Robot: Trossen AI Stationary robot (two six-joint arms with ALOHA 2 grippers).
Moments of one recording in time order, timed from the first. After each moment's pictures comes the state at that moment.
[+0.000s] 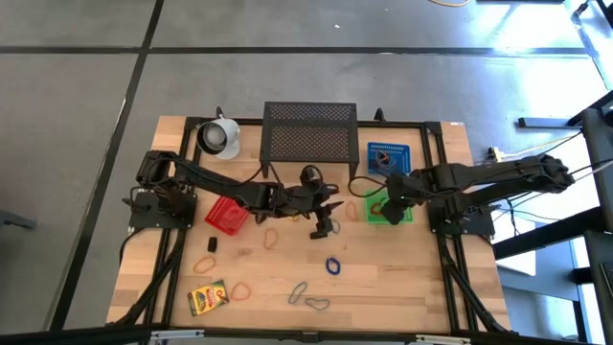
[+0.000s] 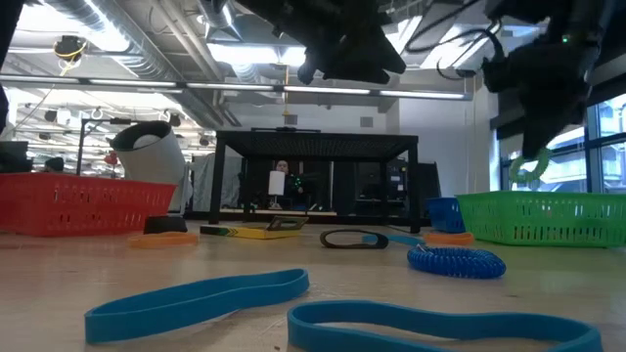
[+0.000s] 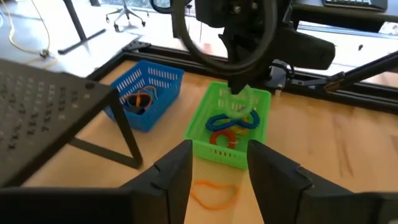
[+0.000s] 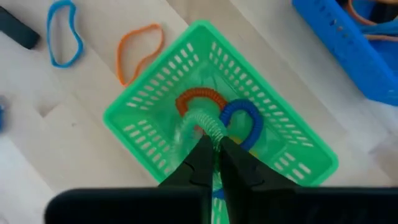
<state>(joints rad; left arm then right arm) -0.14 1.78 1.23 0.14 -0.45 -0.22 0.09 1.04 0.75 -0.99 0.16 0.78</state>
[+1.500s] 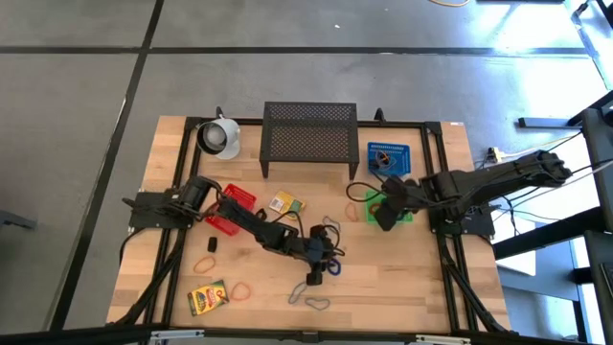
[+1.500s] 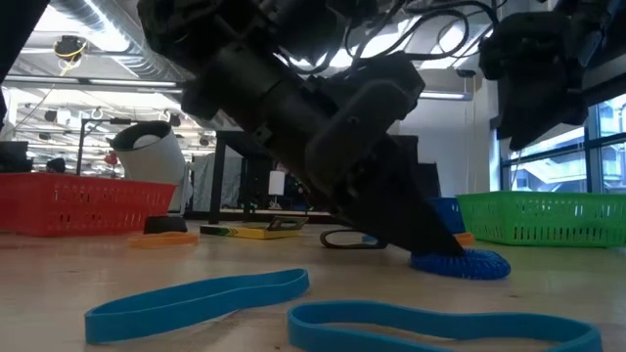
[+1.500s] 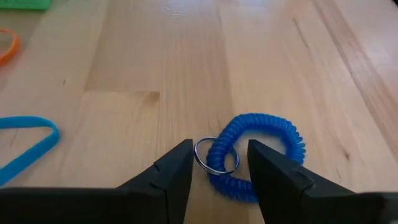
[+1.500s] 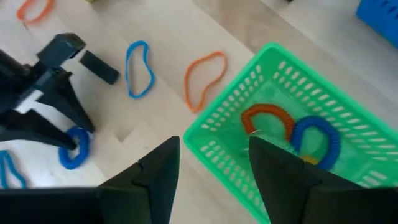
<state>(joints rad) -0.30 2.19 1.23 0.24 -0.15 -0.24 0.22 1.04 0.74 -0.80 0.20 0.99</state>
